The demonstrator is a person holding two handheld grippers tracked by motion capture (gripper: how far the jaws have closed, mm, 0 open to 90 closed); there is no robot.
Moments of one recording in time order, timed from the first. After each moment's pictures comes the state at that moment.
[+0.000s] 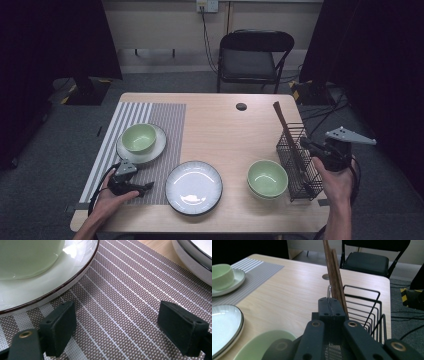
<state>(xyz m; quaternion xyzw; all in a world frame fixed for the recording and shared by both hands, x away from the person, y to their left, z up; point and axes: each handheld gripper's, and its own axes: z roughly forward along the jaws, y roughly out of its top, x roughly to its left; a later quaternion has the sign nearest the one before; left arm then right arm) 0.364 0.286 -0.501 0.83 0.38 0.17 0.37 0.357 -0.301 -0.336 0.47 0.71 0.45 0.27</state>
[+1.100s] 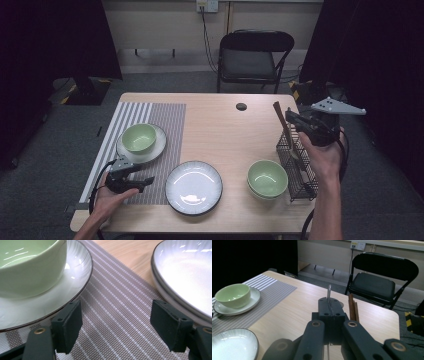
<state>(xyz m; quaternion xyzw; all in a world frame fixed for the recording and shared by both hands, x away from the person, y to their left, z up) 0.360 0.284 -0.473 0.81 0.39 0.15 0.41 0.379 -0.248 -0.268 0.42 0.72 0.47 0.29</state>
